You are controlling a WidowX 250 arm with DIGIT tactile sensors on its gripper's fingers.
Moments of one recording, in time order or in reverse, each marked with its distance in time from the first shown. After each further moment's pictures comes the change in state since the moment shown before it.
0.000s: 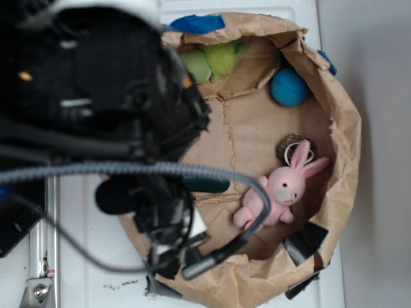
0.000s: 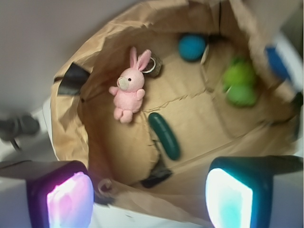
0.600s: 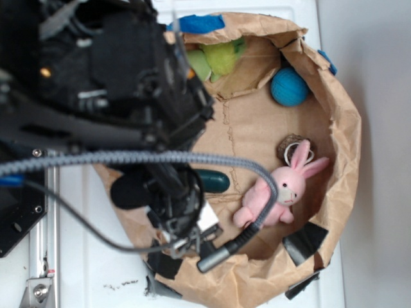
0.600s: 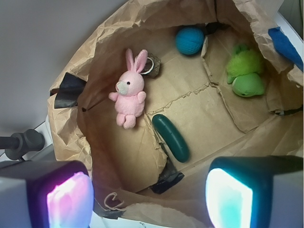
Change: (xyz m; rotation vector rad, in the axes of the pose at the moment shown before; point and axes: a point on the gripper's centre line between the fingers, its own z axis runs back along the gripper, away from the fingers) arm 0.002 0.000 -0.001 -0.003 -0.006 0.009
